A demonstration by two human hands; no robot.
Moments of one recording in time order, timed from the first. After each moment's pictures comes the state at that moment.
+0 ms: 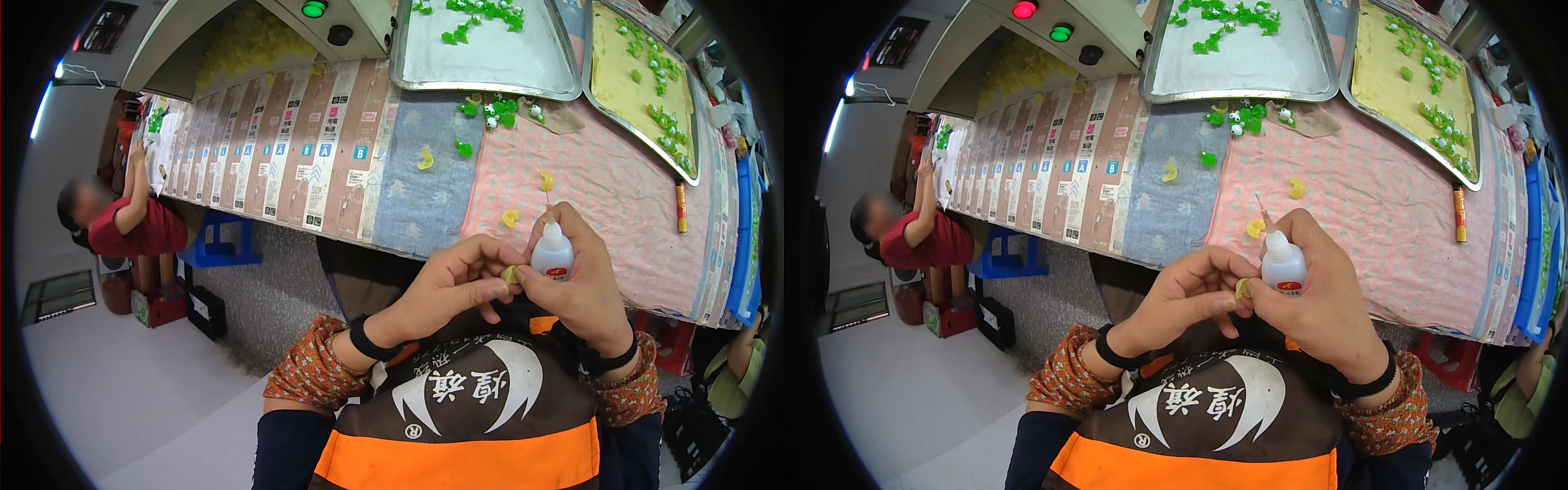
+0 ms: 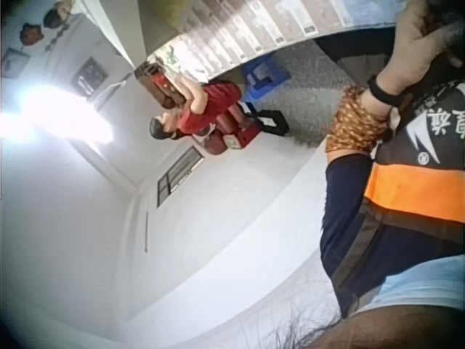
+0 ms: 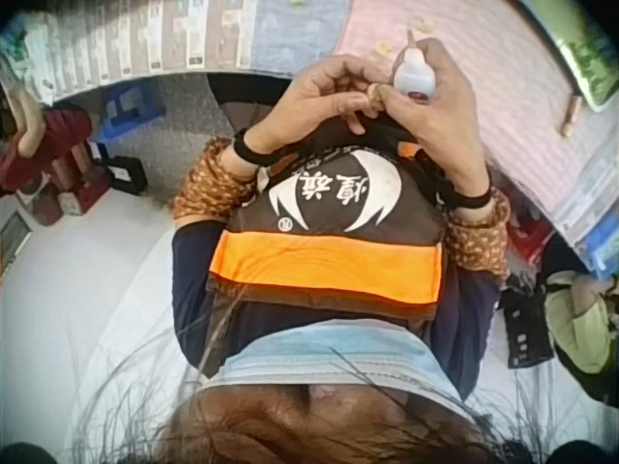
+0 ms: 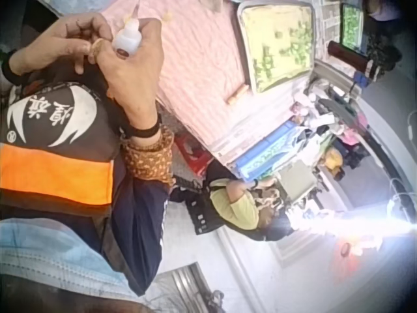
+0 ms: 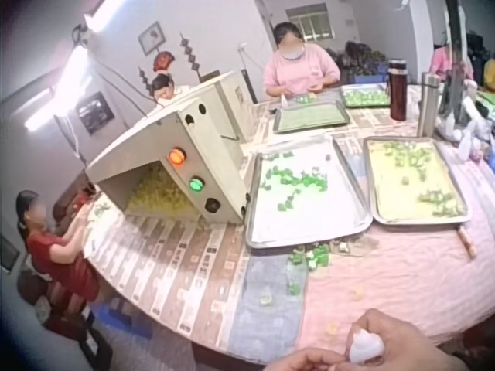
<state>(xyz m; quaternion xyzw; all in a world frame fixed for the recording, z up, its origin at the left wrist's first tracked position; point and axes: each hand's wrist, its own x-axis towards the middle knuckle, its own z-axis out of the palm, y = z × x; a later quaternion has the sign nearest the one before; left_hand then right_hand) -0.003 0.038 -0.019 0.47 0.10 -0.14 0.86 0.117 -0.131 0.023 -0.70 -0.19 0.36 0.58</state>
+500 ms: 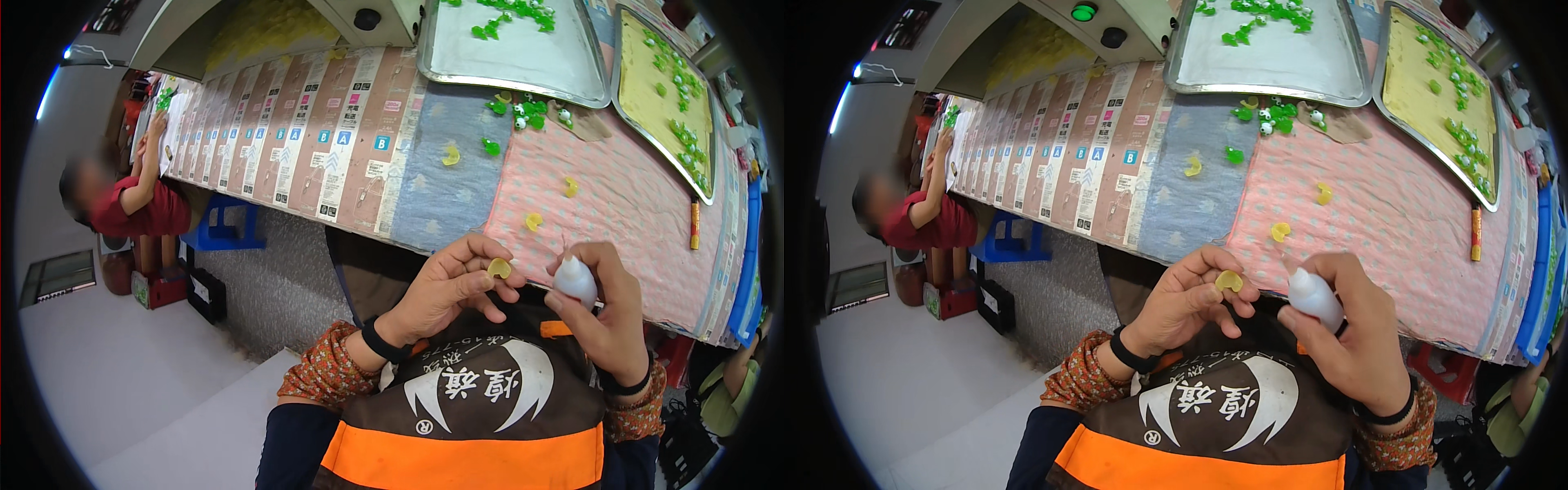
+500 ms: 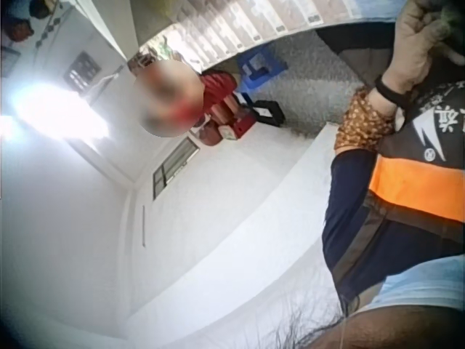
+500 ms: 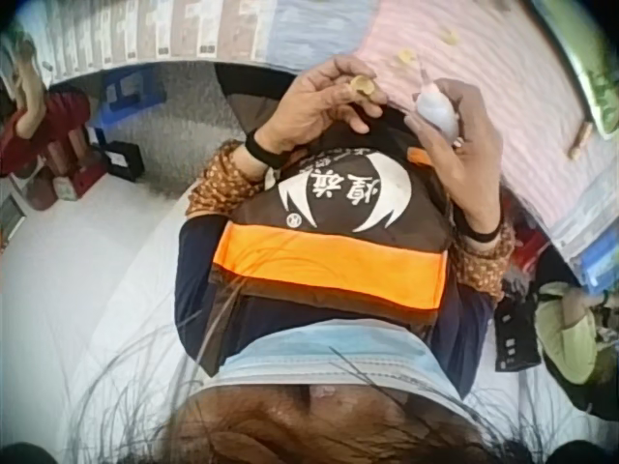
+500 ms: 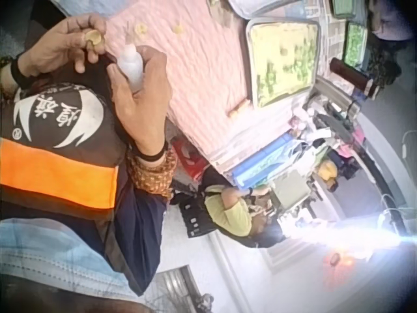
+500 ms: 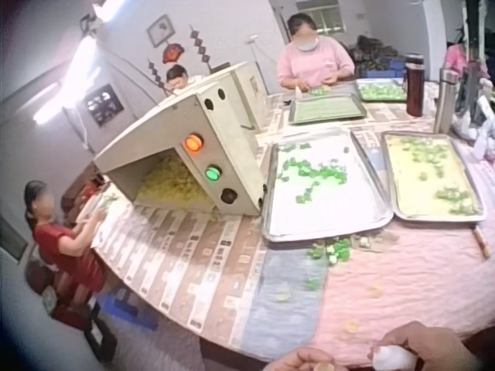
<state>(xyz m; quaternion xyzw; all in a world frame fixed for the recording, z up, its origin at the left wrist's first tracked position) -0.025 0.048 -0.044 0.31 0.15 -0.08 0.93 0.108 -0.152 0.030 -0.75 -0.27 0.27 0.53</state>
